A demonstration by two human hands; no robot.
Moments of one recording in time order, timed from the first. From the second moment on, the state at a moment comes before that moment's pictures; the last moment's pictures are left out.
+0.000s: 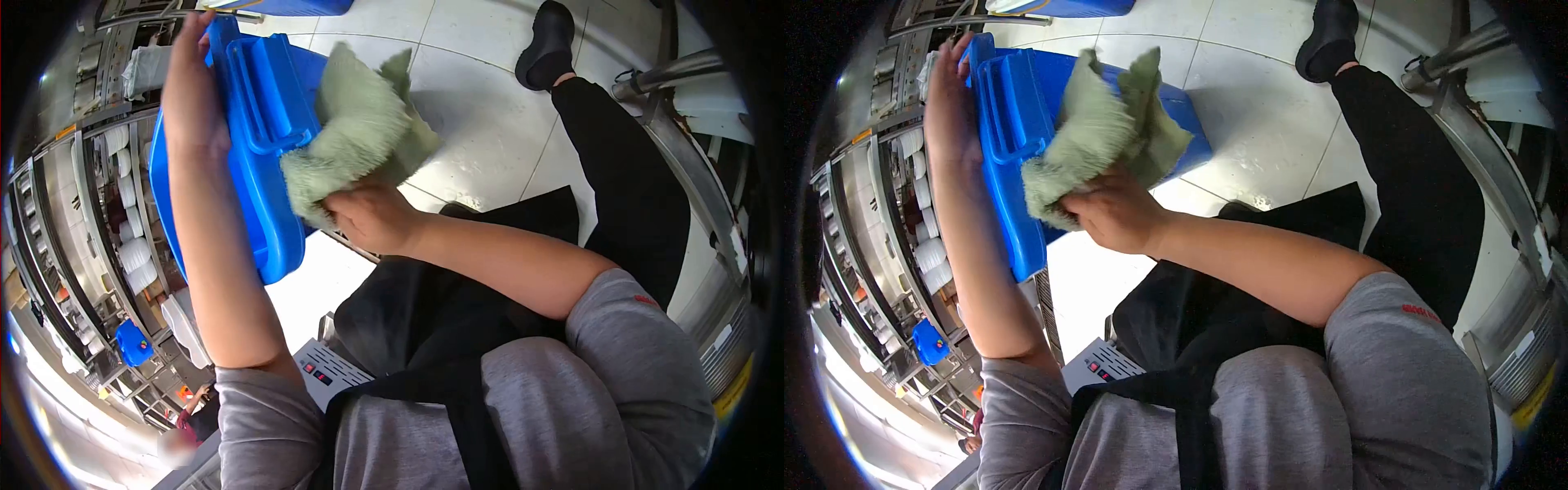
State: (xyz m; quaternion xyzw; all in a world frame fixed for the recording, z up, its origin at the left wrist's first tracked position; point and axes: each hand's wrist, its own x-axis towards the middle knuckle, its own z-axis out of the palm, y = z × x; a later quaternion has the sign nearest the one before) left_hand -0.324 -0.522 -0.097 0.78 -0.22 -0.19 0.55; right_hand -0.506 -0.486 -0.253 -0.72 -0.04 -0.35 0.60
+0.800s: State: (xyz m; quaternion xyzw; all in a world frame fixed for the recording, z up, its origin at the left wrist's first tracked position) left_hand -0.346 -0.515 -0.099 0.73 -0.25 -0.19 0.60; right_hand -0.486 -0.503 -0.268 -0.78 0.08 -0.43 0.45
